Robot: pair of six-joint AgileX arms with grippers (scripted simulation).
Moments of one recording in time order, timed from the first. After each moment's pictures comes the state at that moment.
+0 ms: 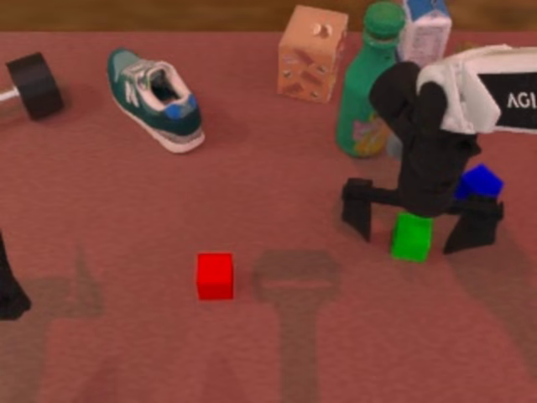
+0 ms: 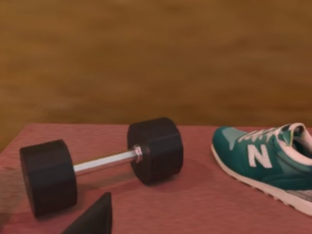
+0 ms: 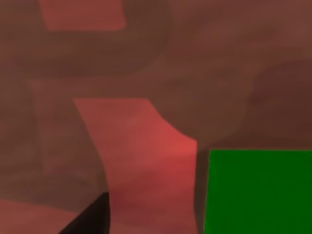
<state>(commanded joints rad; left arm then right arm) 0.02 0.00 0.00 0.00 0.00 0.00 0.43 2.16 1.45 -0.86 0.00 0.64</state>
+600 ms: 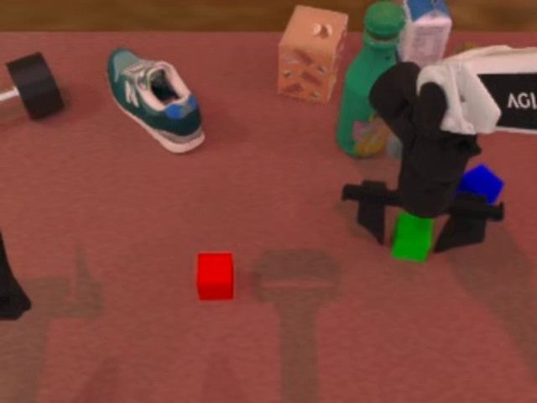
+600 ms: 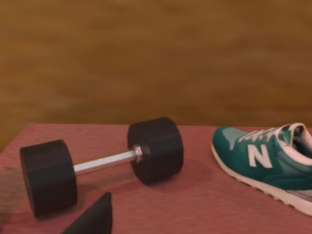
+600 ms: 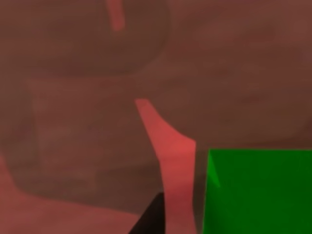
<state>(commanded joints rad) 0.02 0.00 0.00 0.00 0.00 0.00 0.43 2.16 1.45 -0.86 0.00 0.64</state>
